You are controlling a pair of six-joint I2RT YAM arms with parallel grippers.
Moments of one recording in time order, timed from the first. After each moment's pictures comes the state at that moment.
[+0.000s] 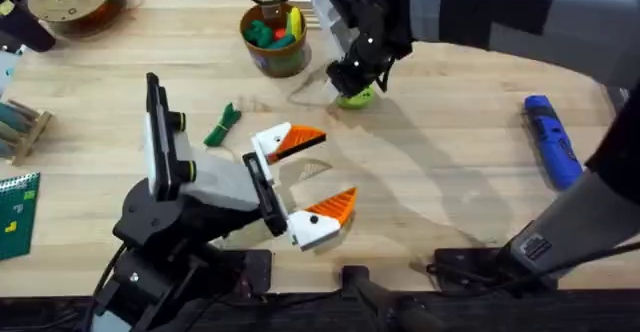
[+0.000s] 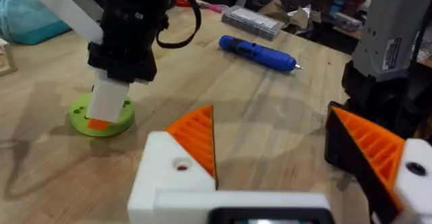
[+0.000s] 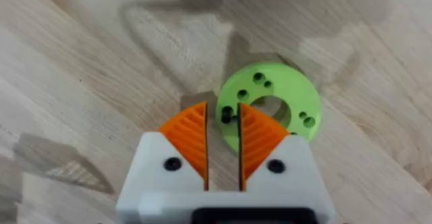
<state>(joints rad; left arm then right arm) -0.46 0.01 0.01 -0.06 0.69 -0.19 0.59 1.93 1.43 -0.77 -0.05 -0.08</state>
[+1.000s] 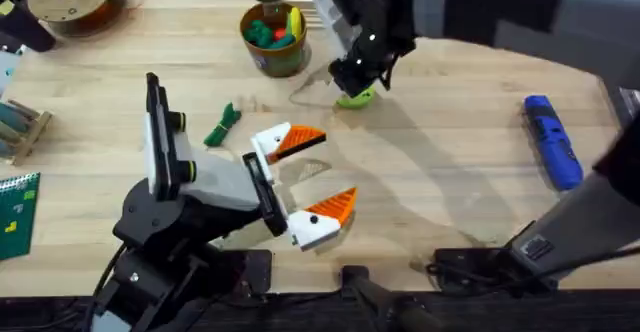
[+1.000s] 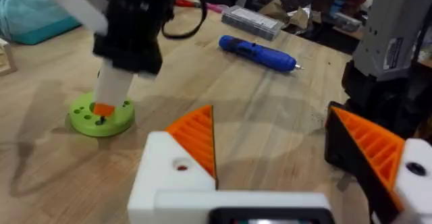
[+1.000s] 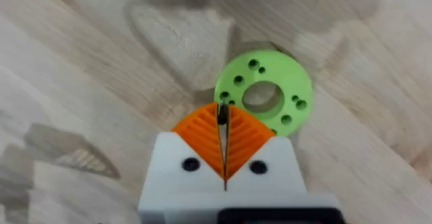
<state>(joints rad) -0.46 0.01 0.01 -0.06 0.69 -0.19 0.59 1.91 1.45 -0.82 -0.03 -0.08</state>
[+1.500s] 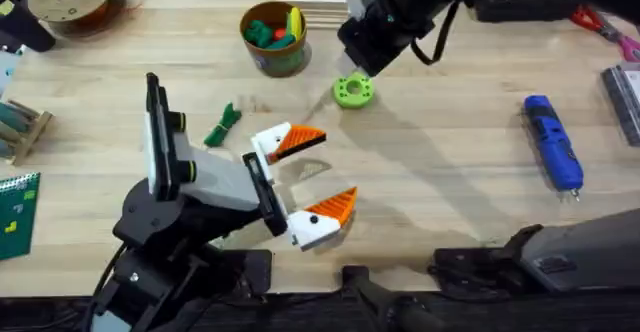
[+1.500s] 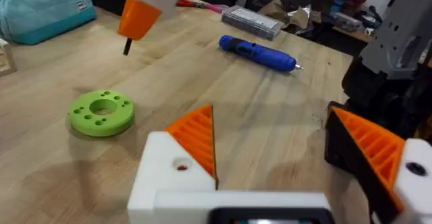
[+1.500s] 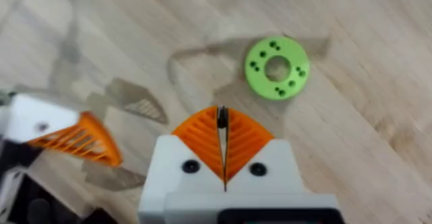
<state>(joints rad) -0.46 0.01 0.01 -0.06 0.69 -0.19 0.66 1.67 1.63 -1.14 -0.03 -0.08</state>
